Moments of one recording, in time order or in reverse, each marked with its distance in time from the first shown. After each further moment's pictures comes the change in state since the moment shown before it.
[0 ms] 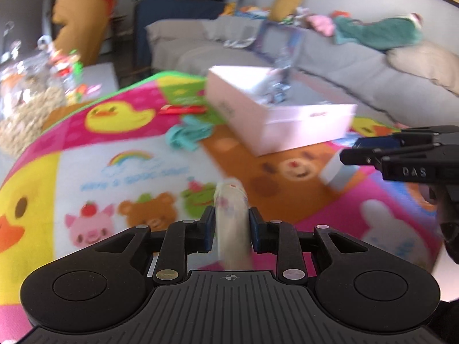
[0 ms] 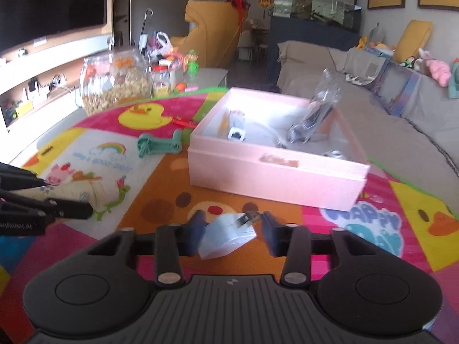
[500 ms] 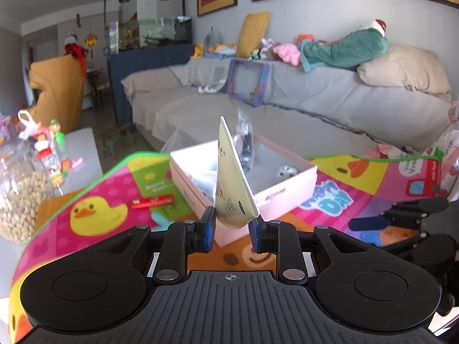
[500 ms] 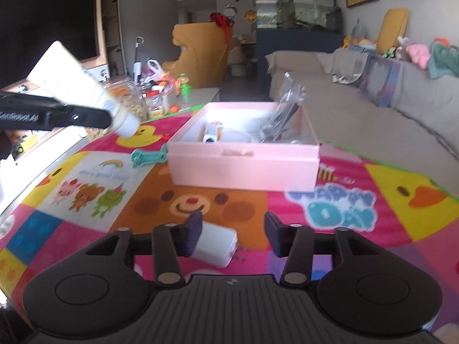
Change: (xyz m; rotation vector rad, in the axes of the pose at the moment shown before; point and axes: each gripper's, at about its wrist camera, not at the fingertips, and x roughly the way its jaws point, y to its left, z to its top) left arm -0.008 -0.058 0.075 0.154 -0.120 -0.002; right arm -0.024 -0.040 -0.035 0.088 -0.029 0.066
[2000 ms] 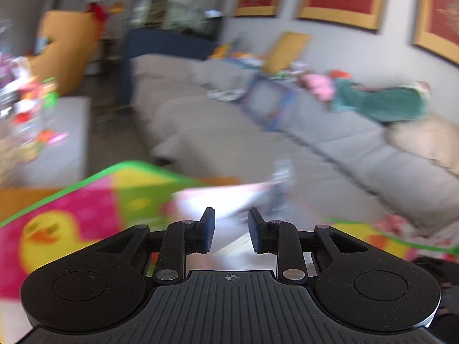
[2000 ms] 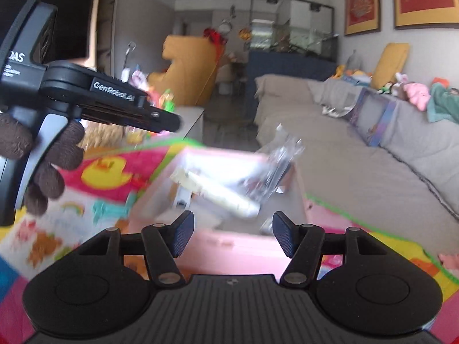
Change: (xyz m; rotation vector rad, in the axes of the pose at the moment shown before) left arm 0.118 0.093 0.053 -0.298 -0.030 -0.032; right arm 0.054 0.003 0.072 -0.100 -0.065 -0.106
